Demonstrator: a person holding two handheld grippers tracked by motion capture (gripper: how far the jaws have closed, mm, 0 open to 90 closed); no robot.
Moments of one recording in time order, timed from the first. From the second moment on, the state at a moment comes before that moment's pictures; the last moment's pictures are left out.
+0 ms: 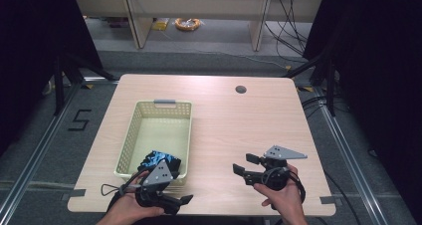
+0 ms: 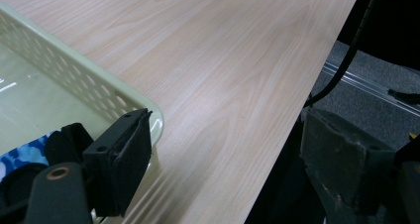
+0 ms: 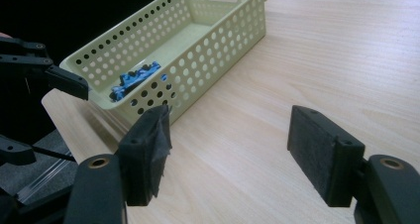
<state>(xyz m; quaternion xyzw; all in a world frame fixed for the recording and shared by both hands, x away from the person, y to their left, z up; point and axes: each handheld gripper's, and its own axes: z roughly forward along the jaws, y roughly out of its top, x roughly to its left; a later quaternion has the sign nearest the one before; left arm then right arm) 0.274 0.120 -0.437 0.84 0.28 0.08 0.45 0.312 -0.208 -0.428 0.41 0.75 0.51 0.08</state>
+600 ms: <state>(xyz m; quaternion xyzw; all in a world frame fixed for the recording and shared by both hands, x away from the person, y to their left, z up) 0.260 0.111 -0.458 0.85 0.26 0.08 0.45 0.301 -0.217 -0.448 0.42 0.75 0.51 0.07</state>
